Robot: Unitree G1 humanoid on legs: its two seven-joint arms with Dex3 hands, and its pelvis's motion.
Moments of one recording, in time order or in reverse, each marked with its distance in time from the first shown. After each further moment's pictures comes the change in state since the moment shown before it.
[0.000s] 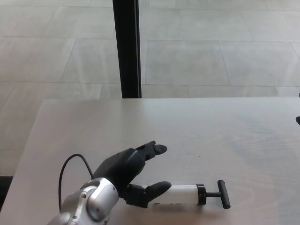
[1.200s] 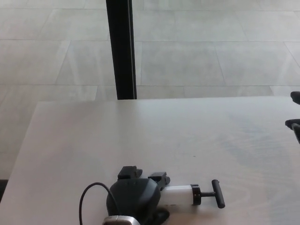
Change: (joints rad) left_arm 0.118 -0.161 -0.142 0.153 0.452 0.099 0.220; right_arm -0.018 0.080 -0.004 -0.020 -0.059 0.019 -0.052
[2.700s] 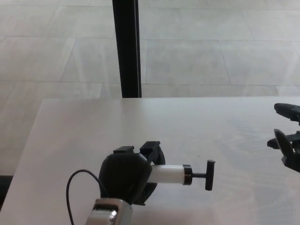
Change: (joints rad) left_arm -0.086 -0.076 0.245 0.220 0.054 -0.395 0.294; right_arm -0.012 0.091 0.068 -0.056 -0.036 0.167 -0.061
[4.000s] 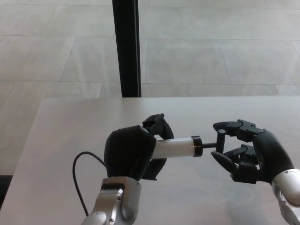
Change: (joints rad) left_arm -0.058 -0.097 0.104 -0.018 -0.033 -0.034 0.023; right_arm -0.065 0.026 0.245 0.002 -0.099 0.194 0.062
